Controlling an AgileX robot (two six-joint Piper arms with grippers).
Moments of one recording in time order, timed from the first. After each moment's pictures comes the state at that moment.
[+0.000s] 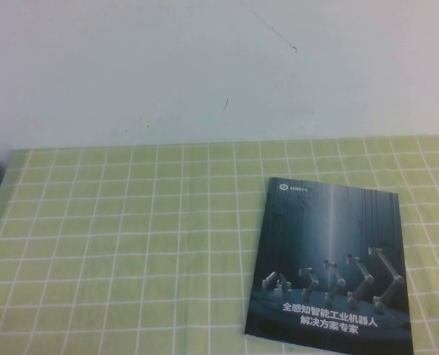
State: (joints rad) right arm 0.01 -0.01 0.02 -0.02 0.42 -0.05; left arm -0.10 -0.01 0.02 -0.03 0.36 -0.04
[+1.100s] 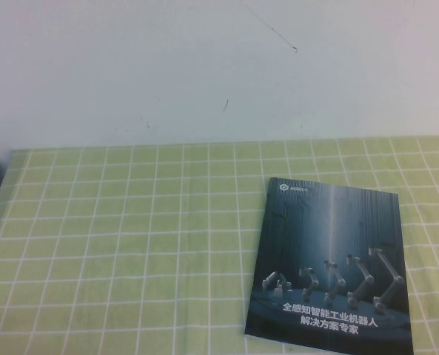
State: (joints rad) right arm 0.03 -0.01 0.02 -0.03 0.42 -0.02; left arm -0.10 -0.01 0.02 -0.03 0.36 -0.04
